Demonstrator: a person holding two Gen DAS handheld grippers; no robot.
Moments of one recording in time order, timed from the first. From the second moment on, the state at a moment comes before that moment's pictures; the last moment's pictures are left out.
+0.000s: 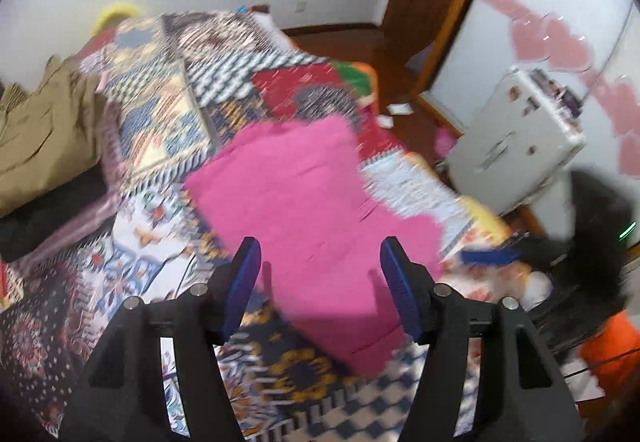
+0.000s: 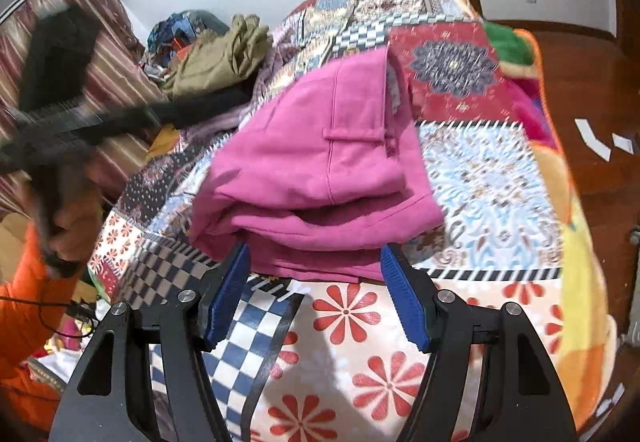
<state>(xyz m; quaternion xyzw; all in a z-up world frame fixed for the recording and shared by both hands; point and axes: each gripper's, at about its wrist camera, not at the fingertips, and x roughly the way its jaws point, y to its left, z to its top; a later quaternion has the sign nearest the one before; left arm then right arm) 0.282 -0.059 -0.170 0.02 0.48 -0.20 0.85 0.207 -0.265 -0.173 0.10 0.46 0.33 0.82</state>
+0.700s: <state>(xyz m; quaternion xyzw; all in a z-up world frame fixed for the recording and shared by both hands) 0.312 -0.030 -0.176 0.06 0.45 -0.16 0.88 0.229 -0.245 -0.184 0.11 0.45 0.28 0.84</state>
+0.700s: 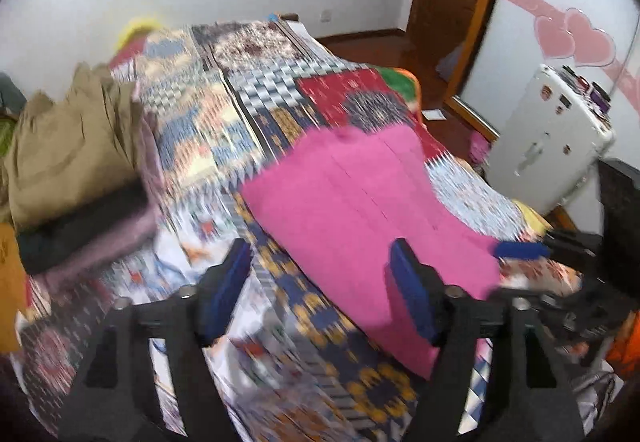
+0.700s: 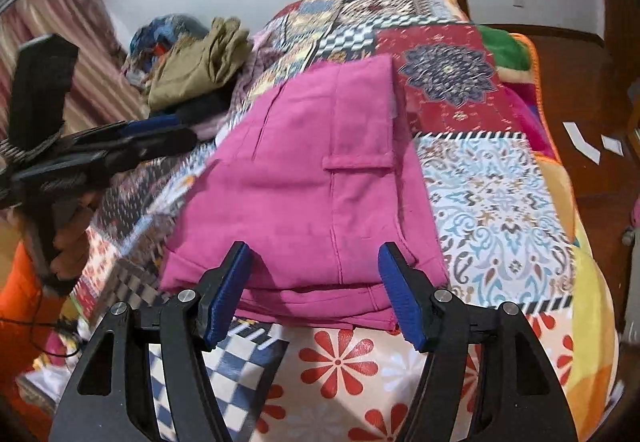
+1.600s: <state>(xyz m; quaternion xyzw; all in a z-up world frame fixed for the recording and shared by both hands) 0.439 -0.047 -0.270 0.05 0.56 -0.22 0.79 0.222 -0.238 -0.214 0.25 0.52 0.26 0.78</state>
